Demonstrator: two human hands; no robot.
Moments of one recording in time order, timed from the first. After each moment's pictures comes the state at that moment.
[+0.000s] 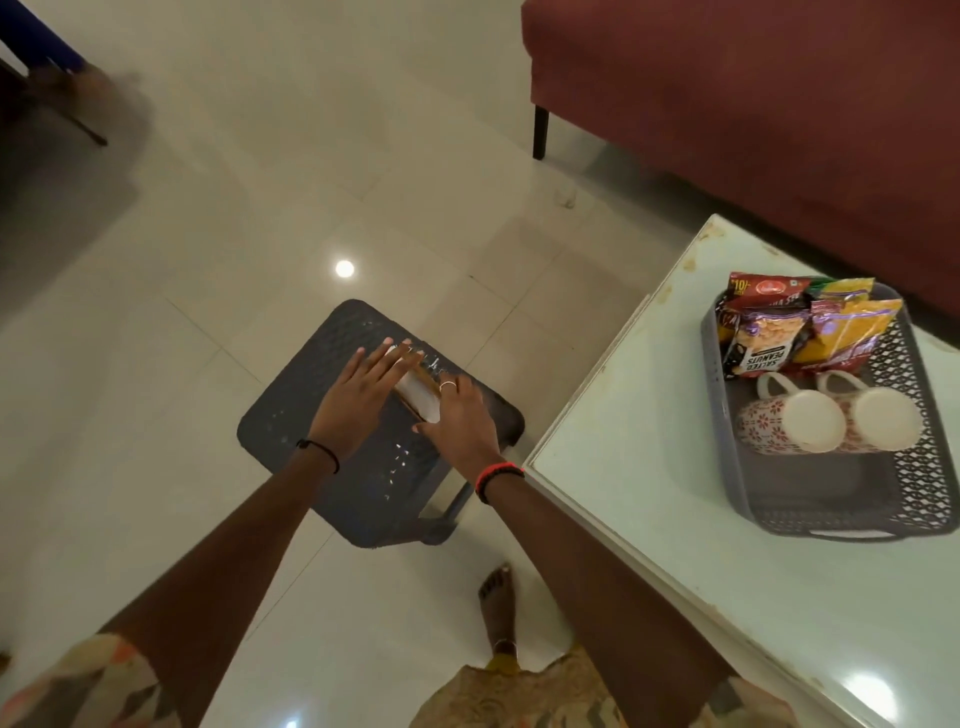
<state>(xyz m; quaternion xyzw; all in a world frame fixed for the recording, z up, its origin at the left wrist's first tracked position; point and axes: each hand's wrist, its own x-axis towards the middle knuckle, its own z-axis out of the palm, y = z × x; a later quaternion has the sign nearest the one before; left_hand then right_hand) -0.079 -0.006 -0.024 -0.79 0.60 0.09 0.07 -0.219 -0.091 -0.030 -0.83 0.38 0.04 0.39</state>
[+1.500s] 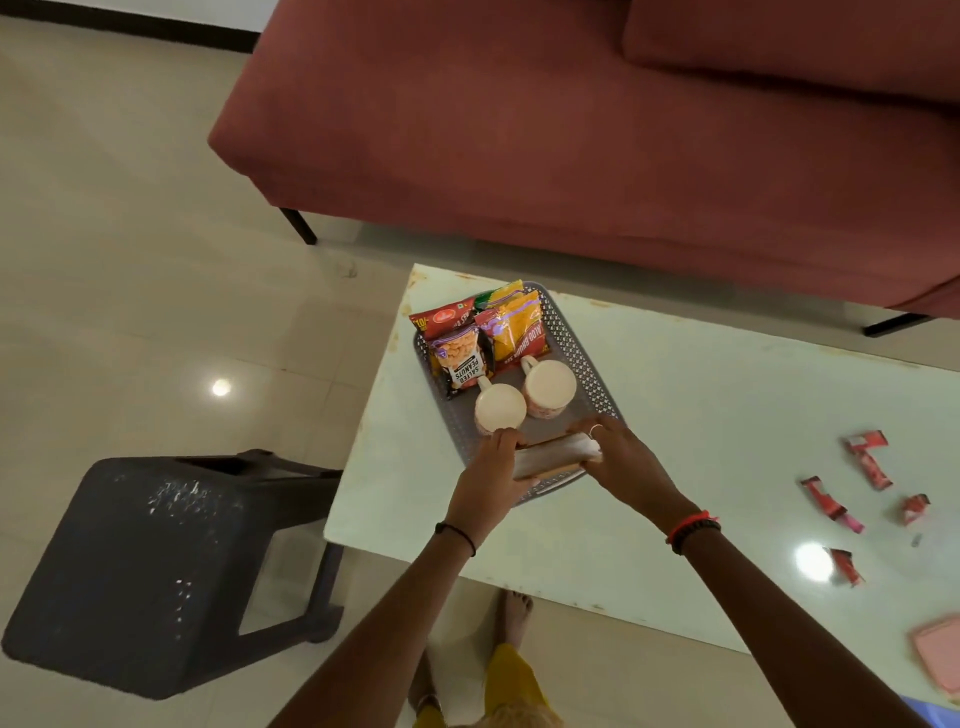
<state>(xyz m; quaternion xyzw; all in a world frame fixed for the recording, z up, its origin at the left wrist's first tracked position) -0.508 -0.226 0.032 -0.69 0.62 0.34 -0.18 -0.696 -0.297 0.042 -0.78 0.53 0.01 0.31</state>
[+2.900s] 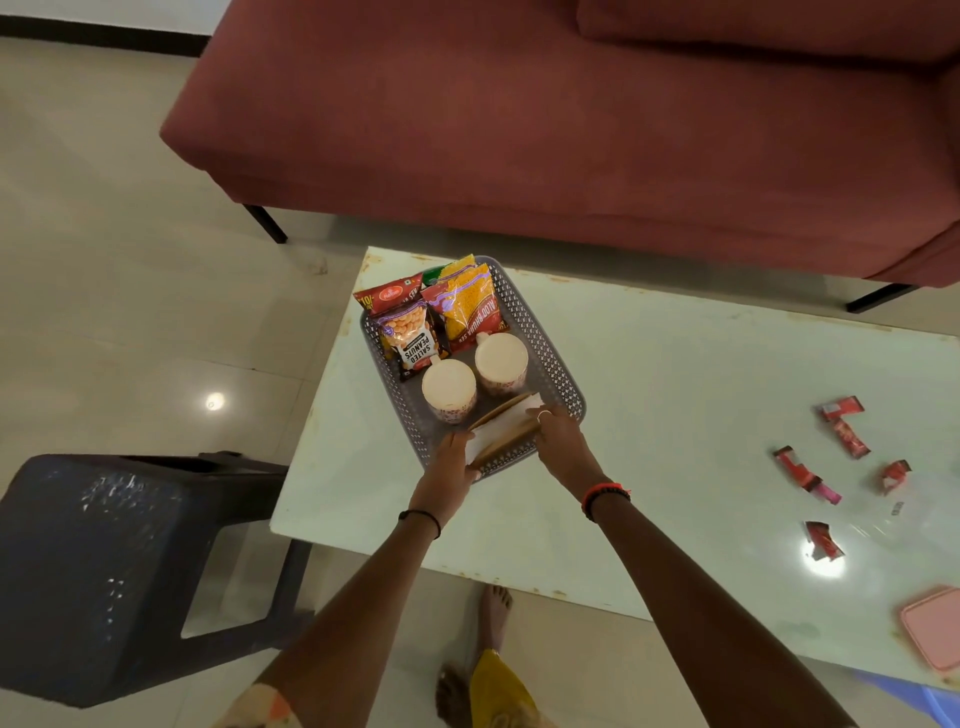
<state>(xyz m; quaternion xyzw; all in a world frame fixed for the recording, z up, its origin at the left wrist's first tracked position) -0.538 -0.217 -0.039 -0.72 0.54 0.42 -0.14 -0.705 -0.291 -0.046 -0.72 0.58 -0.04 0.37</state>
